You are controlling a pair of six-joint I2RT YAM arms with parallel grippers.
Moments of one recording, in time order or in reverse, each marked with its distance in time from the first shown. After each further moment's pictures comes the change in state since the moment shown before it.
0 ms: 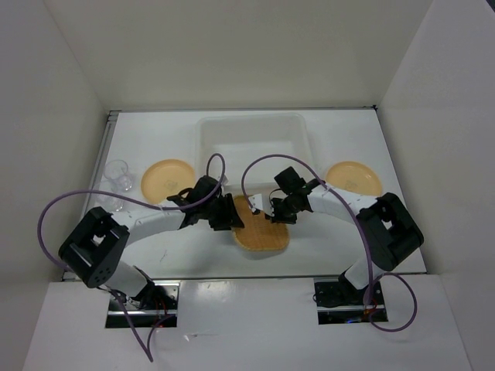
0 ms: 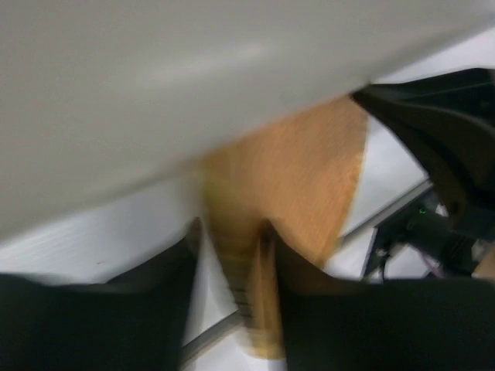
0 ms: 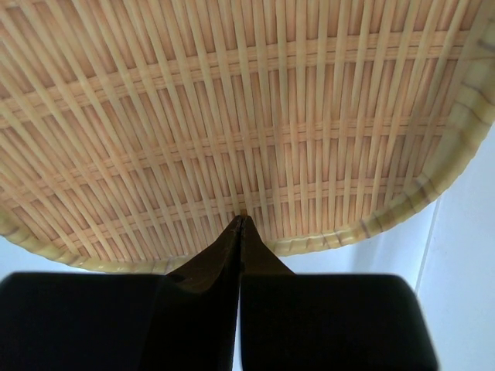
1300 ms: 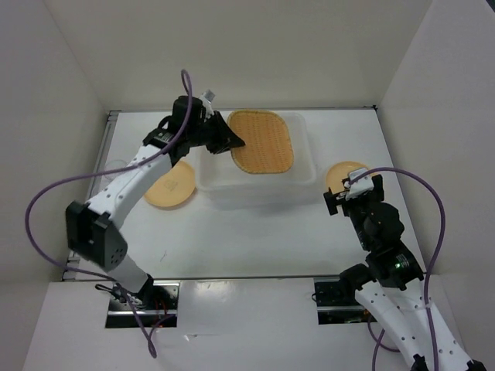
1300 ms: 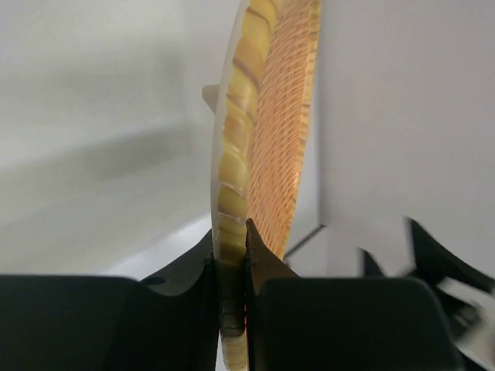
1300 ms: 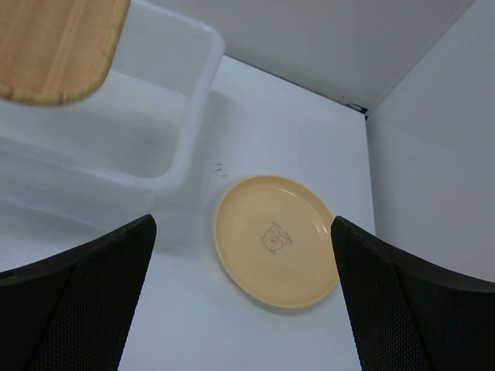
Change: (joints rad) left arm 0.208 0.077 0.783 -0.307 0.095 -0.026; right arm -0.183 -1.197 -0.237 0.133 0.636 0.659
